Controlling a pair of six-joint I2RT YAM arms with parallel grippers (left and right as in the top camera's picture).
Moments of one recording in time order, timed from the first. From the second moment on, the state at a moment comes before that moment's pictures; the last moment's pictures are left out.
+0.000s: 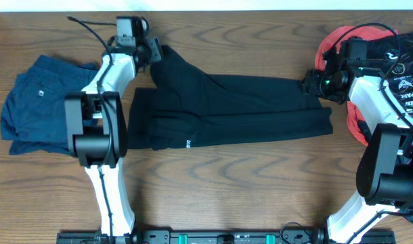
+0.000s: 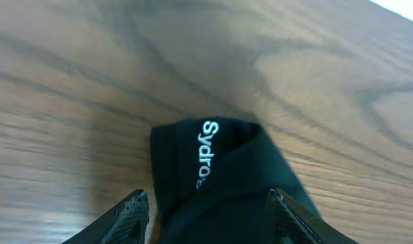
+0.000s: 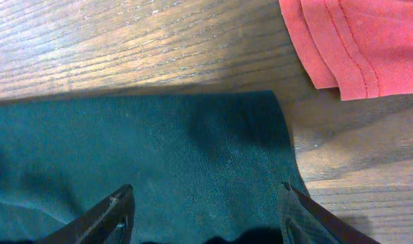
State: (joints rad) left arm -0.02 2.27 1.67 -0.30 0.17 -0.36; right arm -0.11 1.90 1.30 -0.56 -0.24 0.17
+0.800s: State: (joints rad) left arm -0.02 2.34 1.74 -0.15 0.47 -0.47; right arm -0.11 1.90 1.30 -0.54 -0.16 0.17
